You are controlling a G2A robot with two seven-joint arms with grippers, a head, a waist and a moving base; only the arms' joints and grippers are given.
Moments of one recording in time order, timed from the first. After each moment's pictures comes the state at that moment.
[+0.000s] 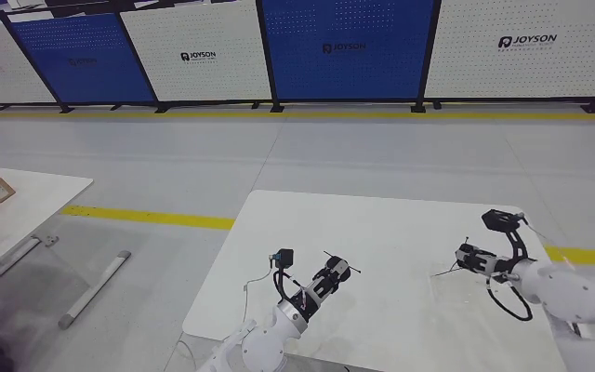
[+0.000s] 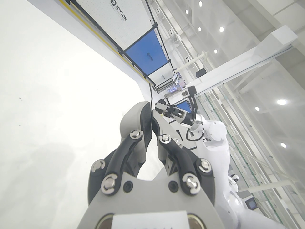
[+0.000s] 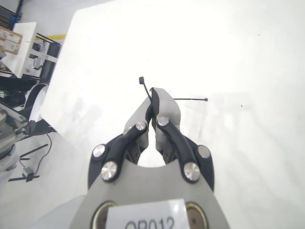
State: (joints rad) left arm 1.60 -1.20 -1.08 -1.82 0.17 -0.11 -0.02; right arm -1.20 -0.98 1.36 -1.63 -0.50 0.00 0.96
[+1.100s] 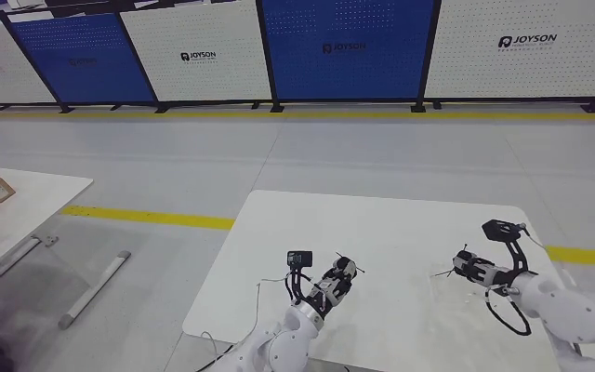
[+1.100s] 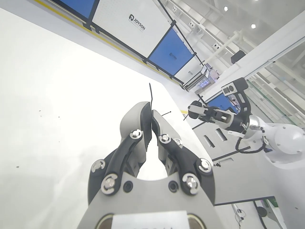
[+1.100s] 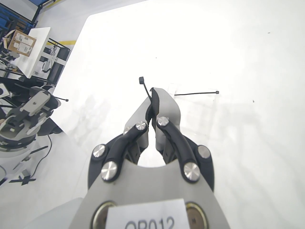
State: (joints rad) left arm 1.49 -1.23 -0.95 -1.71 0.47 0.05 0.11; right arm -1.25 -0.98 1.37 -1.67 -0.50 0.00 0.93
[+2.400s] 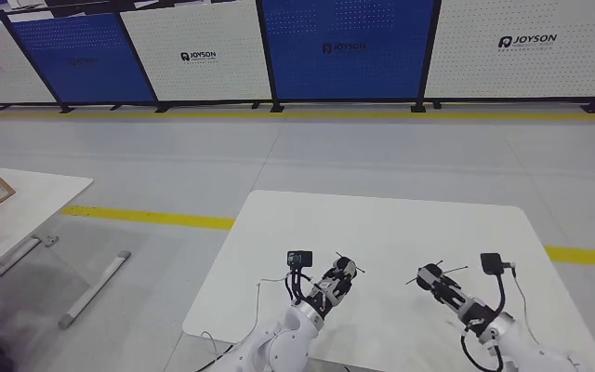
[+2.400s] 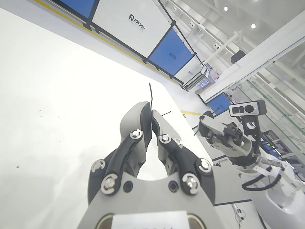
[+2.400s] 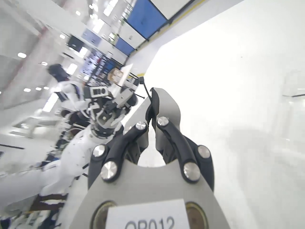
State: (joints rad) left arm 1.49 -1.23 -0.95 -1.71 0.47 0.05 0.11; right arm -1.56 -1.02 1.34 -1.76 -0.05 -0.25 0.48
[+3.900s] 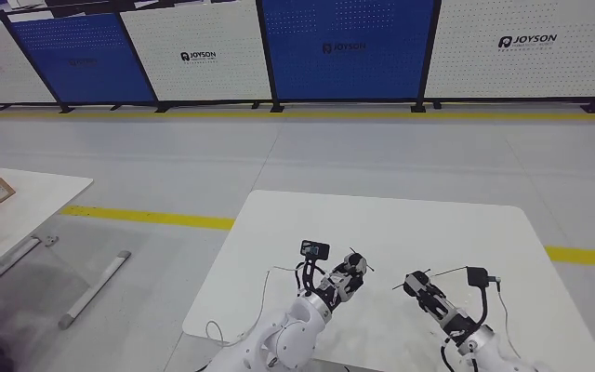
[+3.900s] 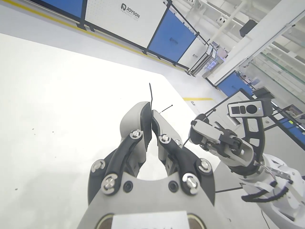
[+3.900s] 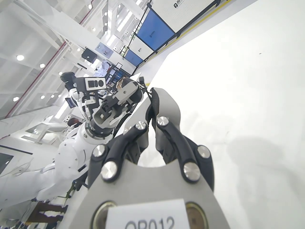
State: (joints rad) left arm 1.42 -1.24 -0.92 -1.72 0.59 0.08 -0.01; right arm -1.58 -1.04 1.25 -1.76 -0.17 -0.27 0.32
